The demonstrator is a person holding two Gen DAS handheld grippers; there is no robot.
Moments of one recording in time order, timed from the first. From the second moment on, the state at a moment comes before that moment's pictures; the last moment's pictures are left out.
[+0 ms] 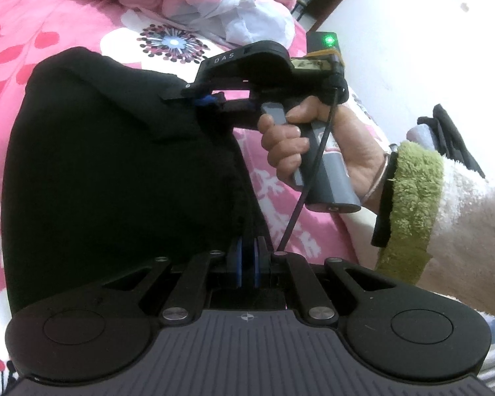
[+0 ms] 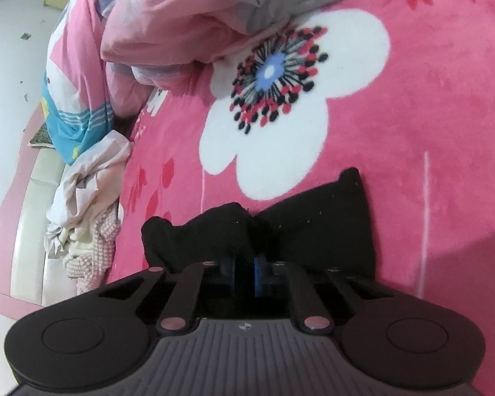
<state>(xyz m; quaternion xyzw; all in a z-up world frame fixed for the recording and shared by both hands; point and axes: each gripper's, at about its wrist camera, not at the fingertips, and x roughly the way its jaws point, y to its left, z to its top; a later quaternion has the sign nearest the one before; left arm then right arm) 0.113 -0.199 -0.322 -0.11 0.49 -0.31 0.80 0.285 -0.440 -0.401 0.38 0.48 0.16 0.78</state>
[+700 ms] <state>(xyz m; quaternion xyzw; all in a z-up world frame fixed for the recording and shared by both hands) 0.119 -0.234 -0.327 -0.07 0.52 -0.36 0.77 0.239 -0.485 -0.378 0.35 0.41 0.13 0.83</state>
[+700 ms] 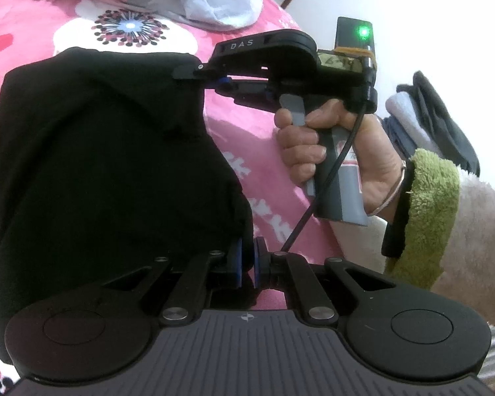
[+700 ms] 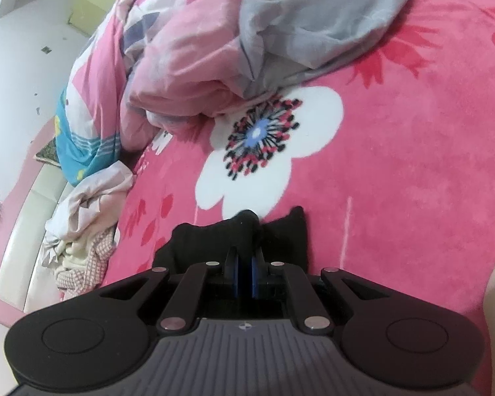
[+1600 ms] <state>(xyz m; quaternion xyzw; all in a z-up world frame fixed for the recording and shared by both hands) 0.108 -0.138 -0.317 0.00 0.58 -0.30 0.76 0.068 -0.469 -0.339 0.37 0.48 0.02 0.79</state>
